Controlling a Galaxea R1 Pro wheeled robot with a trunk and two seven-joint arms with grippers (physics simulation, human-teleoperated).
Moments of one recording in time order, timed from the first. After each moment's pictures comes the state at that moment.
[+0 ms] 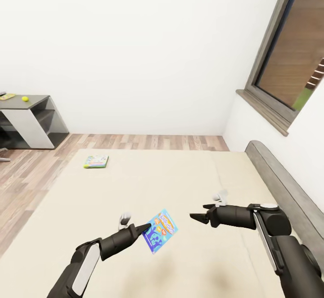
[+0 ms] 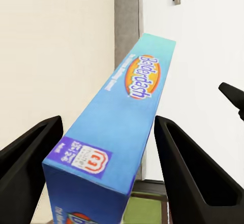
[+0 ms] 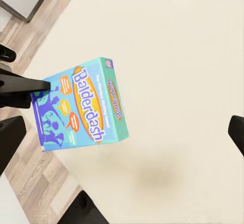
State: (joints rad) left arm -0.32 -0.04 0.04 -1.05 0.58 0.72 -0.69; right arm -0.39 -0.13 -0.06 -1.59 0.16 0.95 1.08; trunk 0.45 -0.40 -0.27
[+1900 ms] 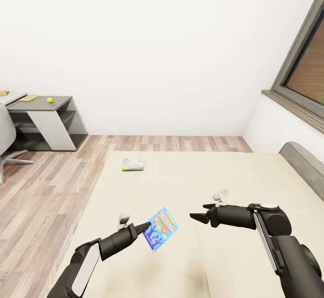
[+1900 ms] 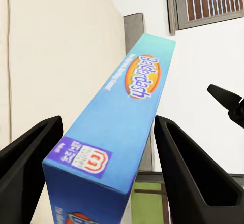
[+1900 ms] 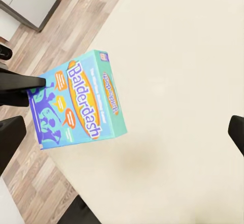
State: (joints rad) left arm -0.32 -0.04 0.04 -1.05 0.58 0.69 -0.74; right arm -0.39 -0.13 -0.06 -1.59 0.16 0.95 1.08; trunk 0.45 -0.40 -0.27
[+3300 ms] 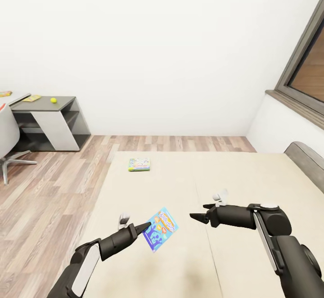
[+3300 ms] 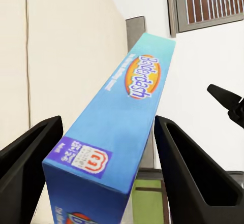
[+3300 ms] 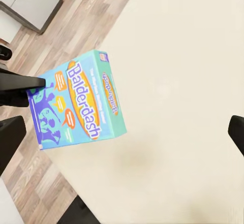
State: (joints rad) left arm -0.32 -0.04 0.04 -1.05 0.58 0.69 -0.74; right arm -0.39 -0.13 -0.06 -1.59 0.16 0.95 1.08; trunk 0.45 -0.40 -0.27
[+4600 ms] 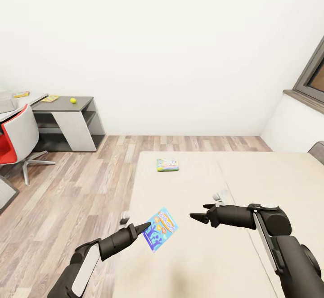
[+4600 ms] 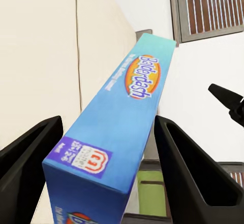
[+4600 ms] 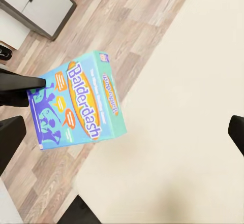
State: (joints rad) left arm -0.32 -0.04 0.04 -1.05 0.58 0.69 -0.74; right arm -0.39 -0.13 -0.06 -1.59 0.16 0.95 1.08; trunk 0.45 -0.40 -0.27
